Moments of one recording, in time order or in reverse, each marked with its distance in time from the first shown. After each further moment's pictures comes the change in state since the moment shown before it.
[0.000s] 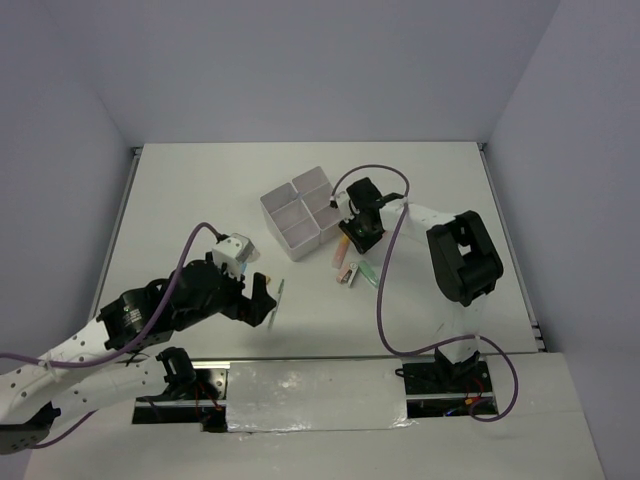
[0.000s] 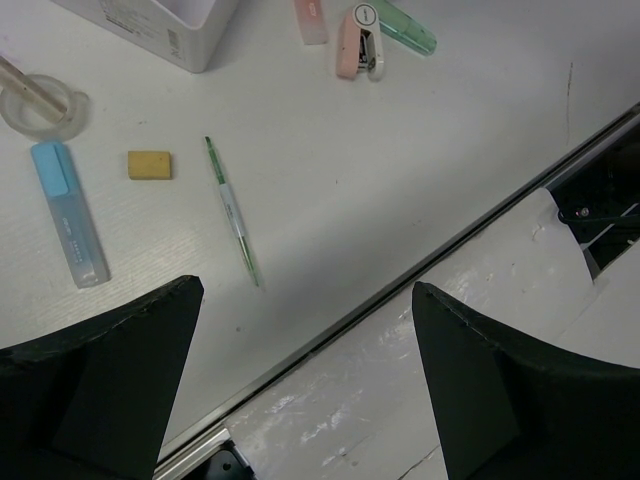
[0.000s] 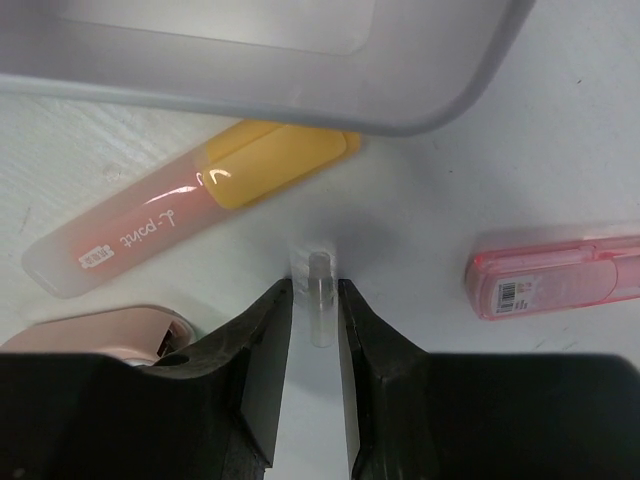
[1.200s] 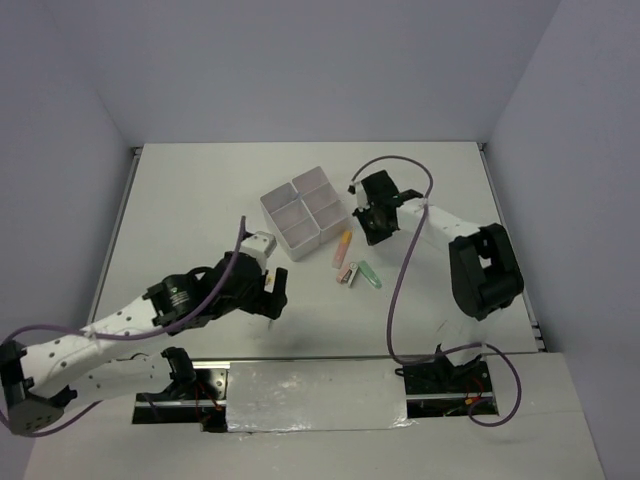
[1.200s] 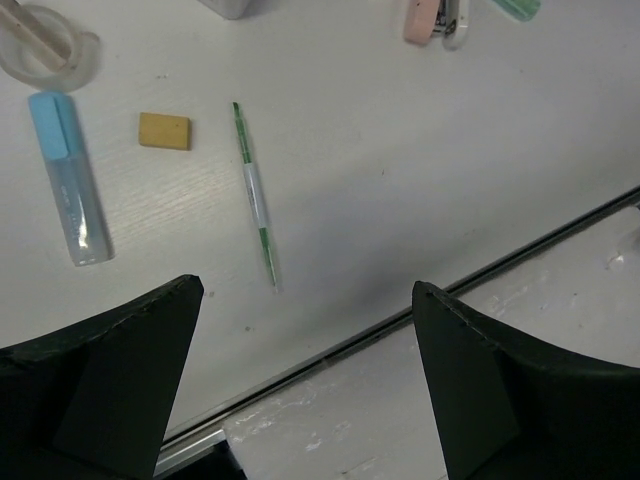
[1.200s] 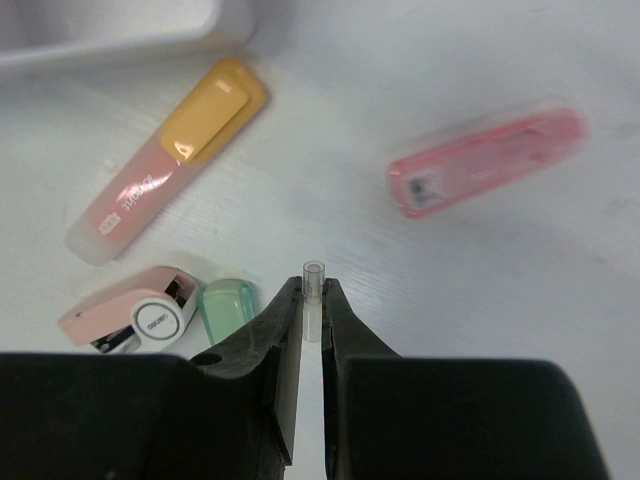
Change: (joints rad) left arm 0.000 0.184 0.000 0.008 -0.071 -0.073; right arm -0.043 -0.107 -0.035 -0.033 0.023 0.170
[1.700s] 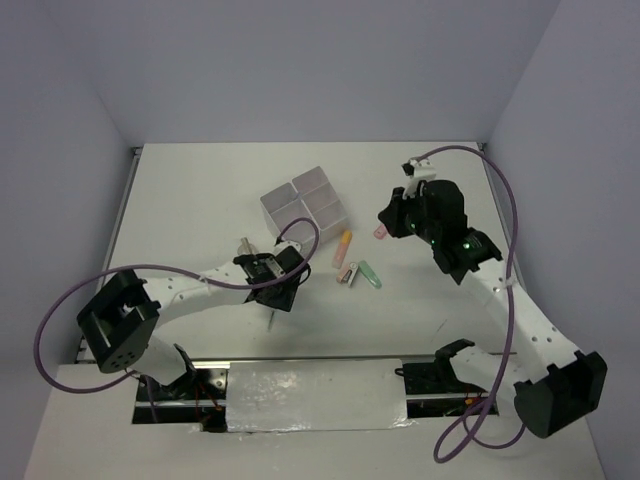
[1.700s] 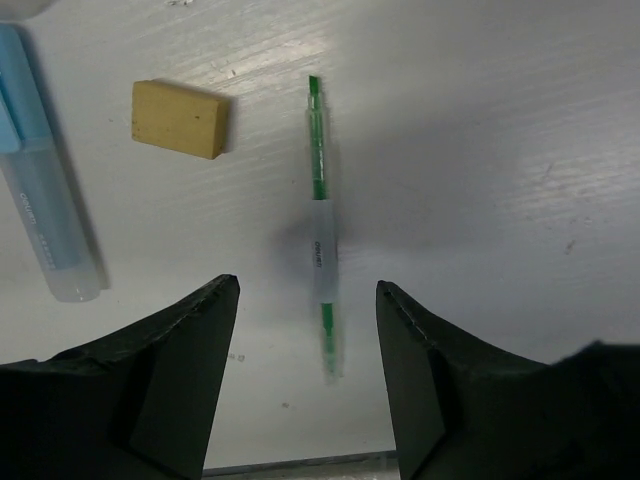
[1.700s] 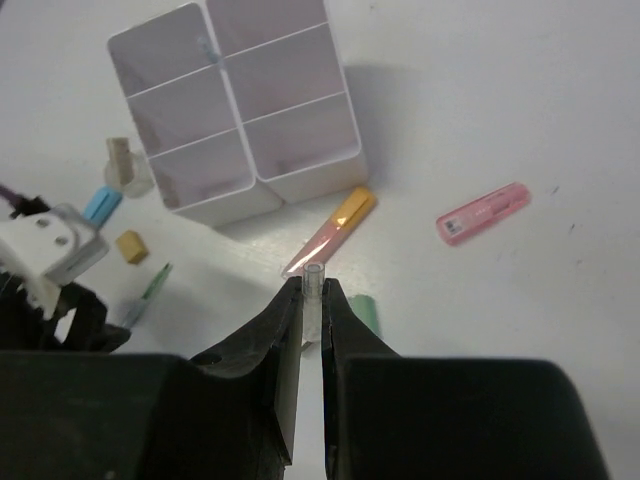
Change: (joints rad) left arm 0.099 0.605 0.009 0.140 -0.036 -0.017; right arm -0.034 -0.727 -0.219 0.187 -0.060 0.299
